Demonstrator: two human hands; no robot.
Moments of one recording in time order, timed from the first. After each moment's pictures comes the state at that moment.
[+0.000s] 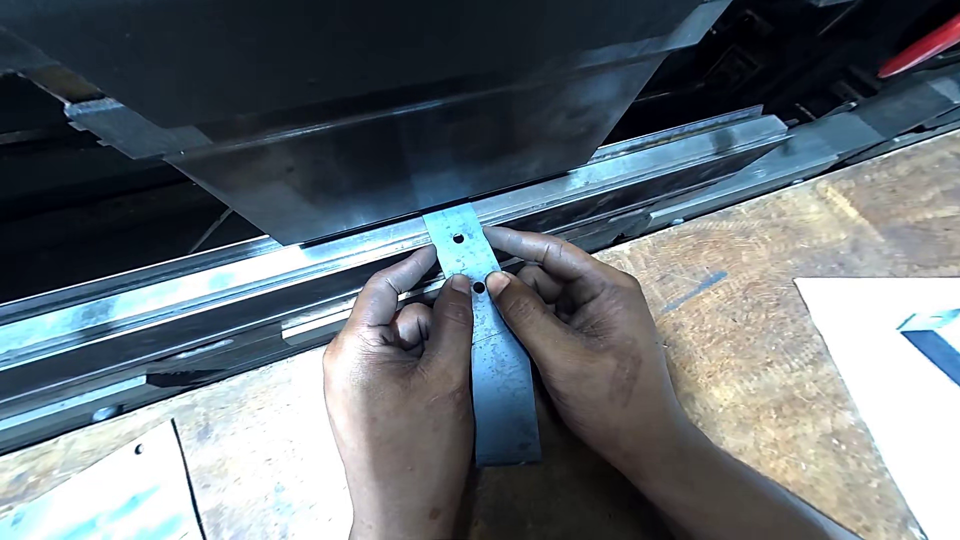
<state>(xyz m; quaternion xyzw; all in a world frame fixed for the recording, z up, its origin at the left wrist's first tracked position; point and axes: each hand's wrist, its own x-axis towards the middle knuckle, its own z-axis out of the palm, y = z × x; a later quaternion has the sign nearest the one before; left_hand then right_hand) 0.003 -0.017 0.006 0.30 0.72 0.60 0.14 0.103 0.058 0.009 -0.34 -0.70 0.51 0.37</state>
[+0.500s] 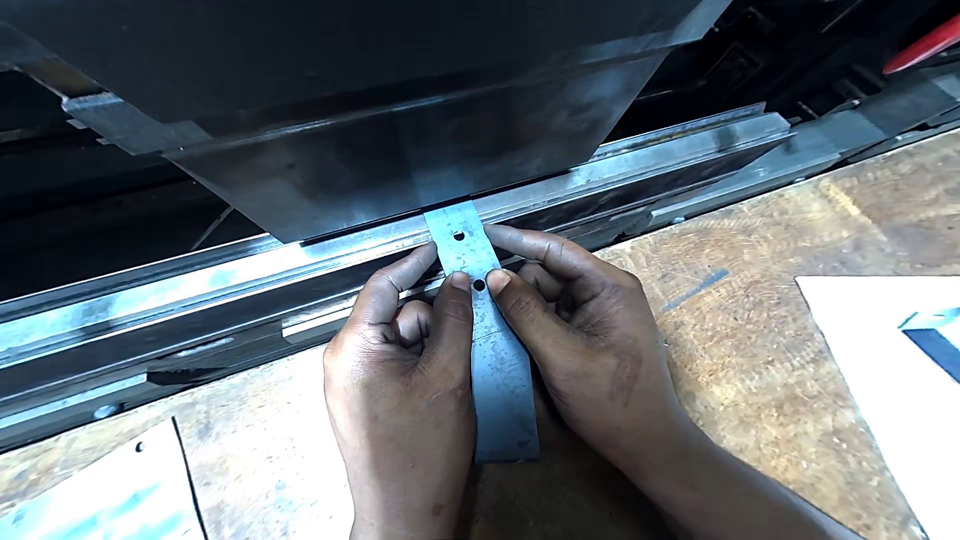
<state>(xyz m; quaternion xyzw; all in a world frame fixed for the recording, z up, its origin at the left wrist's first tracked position) 0.003 -0.017 0.007 0.30 0.73 0.59 0.13 0.103 0.058 0.010 -0.35 -0.70 0.51 0.36</state>
